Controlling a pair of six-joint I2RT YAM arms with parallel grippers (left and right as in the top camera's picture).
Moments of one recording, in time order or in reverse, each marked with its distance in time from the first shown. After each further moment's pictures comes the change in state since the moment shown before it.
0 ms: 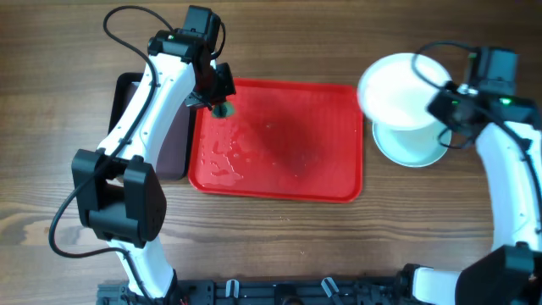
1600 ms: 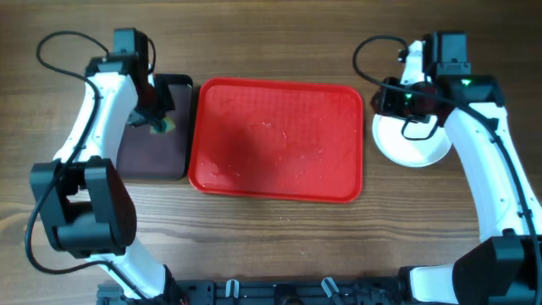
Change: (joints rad) left arm 0.294 -0.080 -0.285 0.170 -0.132 0.213; right arm 0.275 0.065 0.132 -0.119 -0.279 -0.200
